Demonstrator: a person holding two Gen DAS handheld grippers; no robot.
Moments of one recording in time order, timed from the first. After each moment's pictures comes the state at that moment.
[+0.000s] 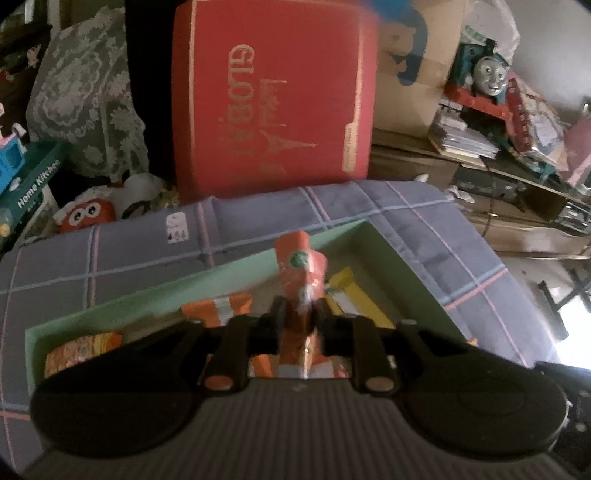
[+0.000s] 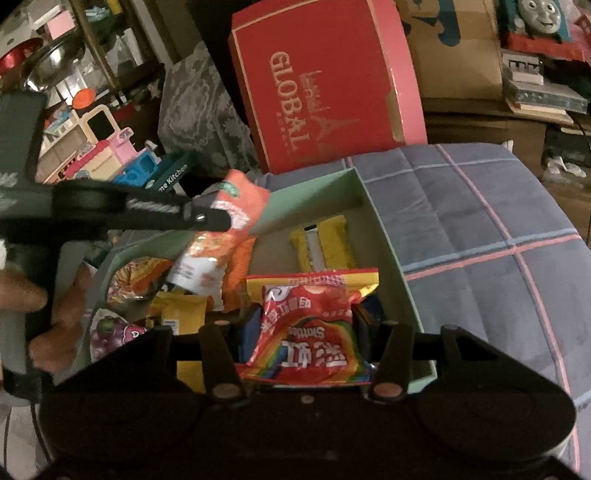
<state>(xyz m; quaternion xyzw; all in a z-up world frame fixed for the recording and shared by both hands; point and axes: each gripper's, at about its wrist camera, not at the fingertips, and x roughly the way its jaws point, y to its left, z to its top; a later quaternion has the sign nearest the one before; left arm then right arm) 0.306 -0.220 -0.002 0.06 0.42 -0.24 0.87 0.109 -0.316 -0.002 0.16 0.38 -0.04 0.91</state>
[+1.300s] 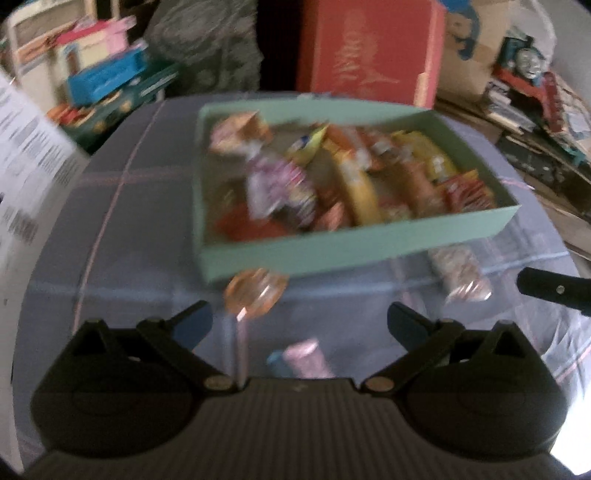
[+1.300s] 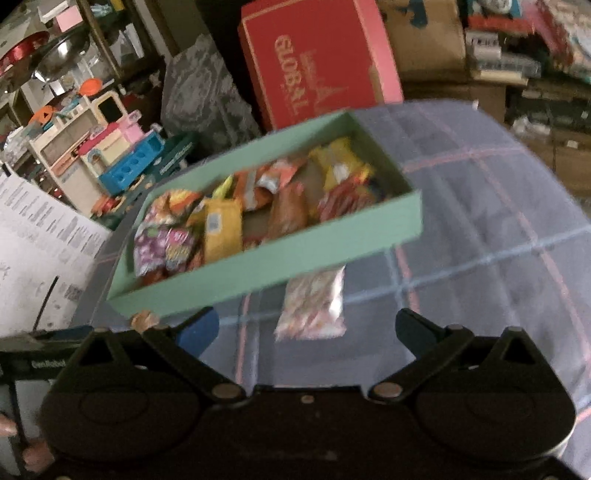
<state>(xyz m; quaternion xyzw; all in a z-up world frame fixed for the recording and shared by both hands) 0.076 -0.041 -0.034 0.02 0.46 -0.12 0.88 -0.023 -0.257 -0.008 0.19 0.40 -0.05 0.89</state>
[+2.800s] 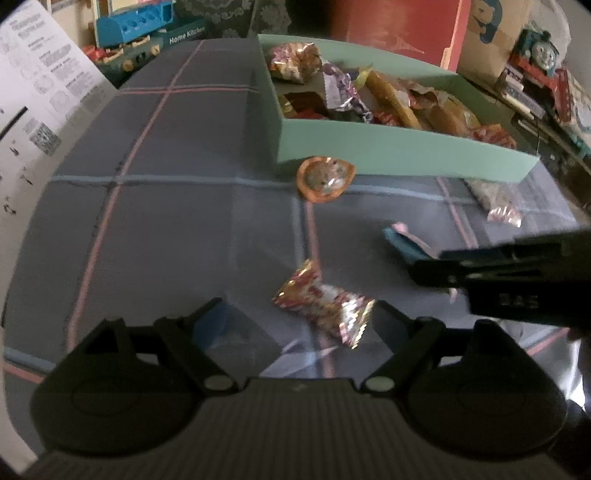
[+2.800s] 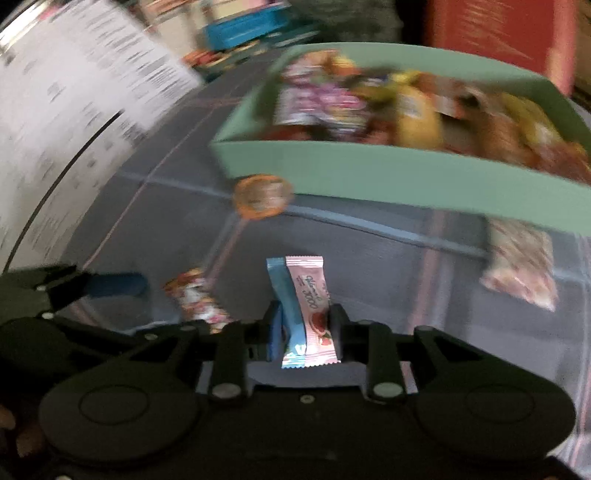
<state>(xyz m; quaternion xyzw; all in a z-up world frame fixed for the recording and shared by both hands) 0.031 0.021 -0.080 -0.02 0.49 -0.12 0.86 0.020 -0.112 -0.050 0.04 0.51 0.09 0.86</state>
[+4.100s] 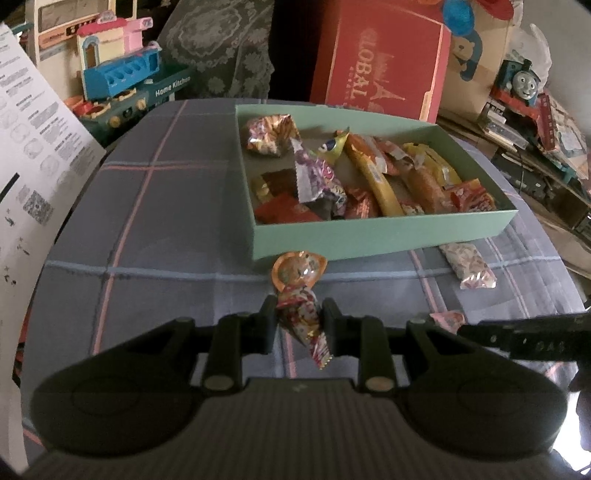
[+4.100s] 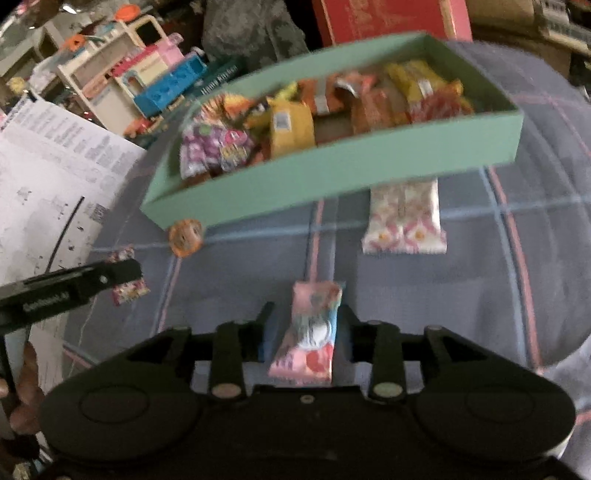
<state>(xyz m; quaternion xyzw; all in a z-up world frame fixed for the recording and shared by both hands) 0.055 0.008 -0.033 -0.01 0.43 -0.14 0.89 -0.006 -0.194 -0.044 0.16 0.49 0.02 0.86</state>
